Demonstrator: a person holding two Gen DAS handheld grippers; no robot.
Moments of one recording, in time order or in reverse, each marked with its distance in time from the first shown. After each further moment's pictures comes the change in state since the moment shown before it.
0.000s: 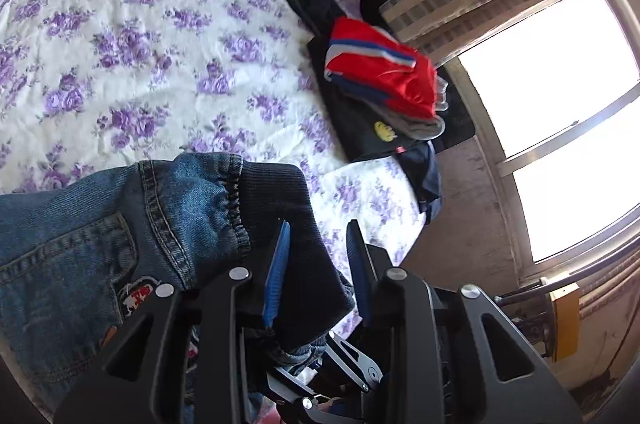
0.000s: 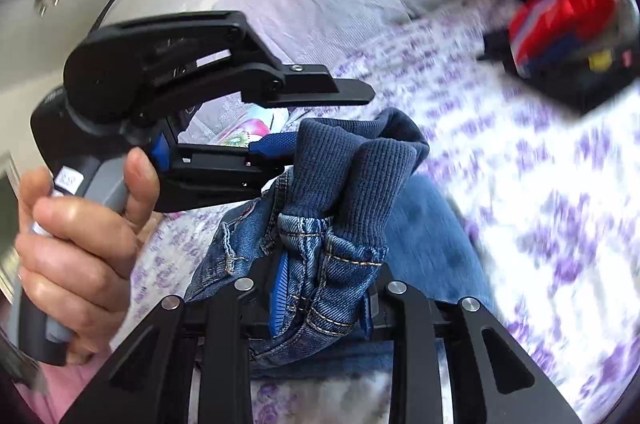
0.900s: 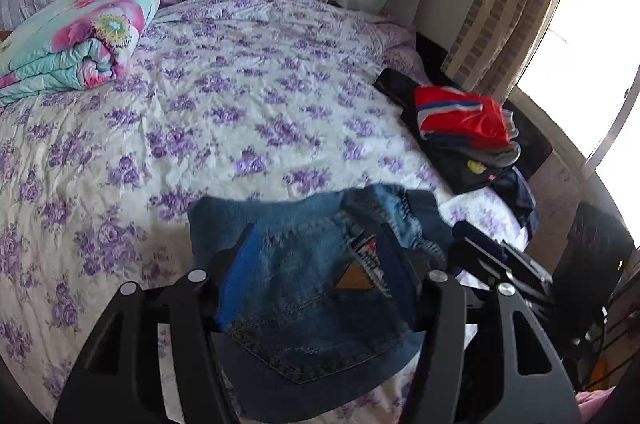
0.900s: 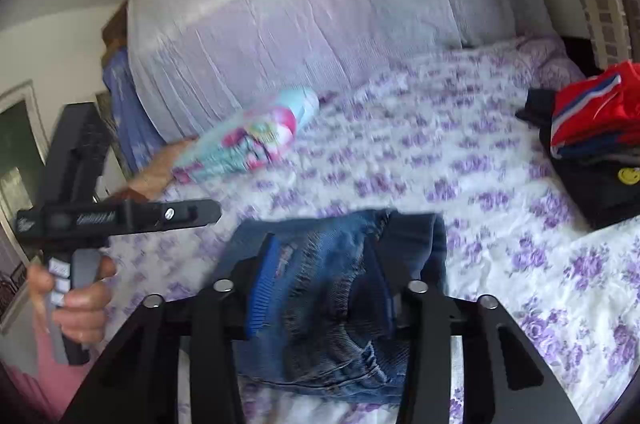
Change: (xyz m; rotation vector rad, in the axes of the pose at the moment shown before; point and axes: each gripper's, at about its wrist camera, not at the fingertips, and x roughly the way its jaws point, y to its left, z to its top) left arm -0.100 0.035 -0.064 0.171 -0.333 0.425; right arm 0.019 0.010 0.072 -0.273 0.094 -0.016
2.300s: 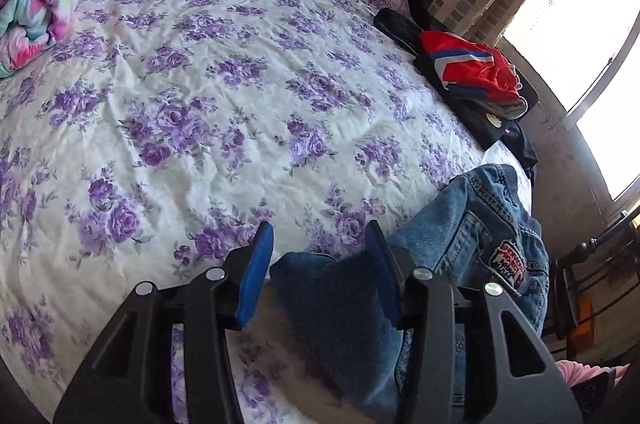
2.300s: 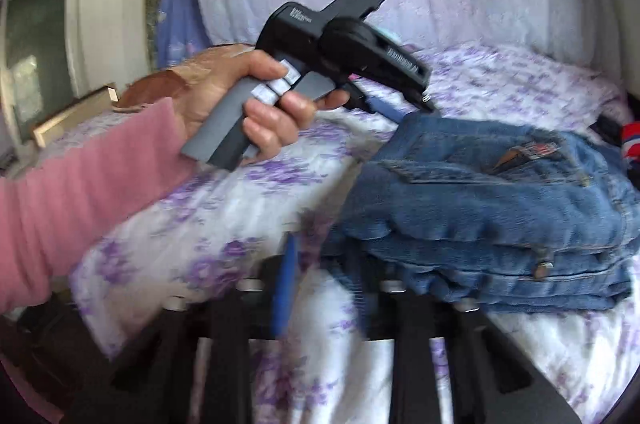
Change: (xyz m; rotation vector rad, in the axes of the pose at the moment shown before) left arm 0.096 0.113 0.041 0.097 0.219 -0.203; right arm 0.030 0.183 -0.127 -0.308 0.107 -0.034
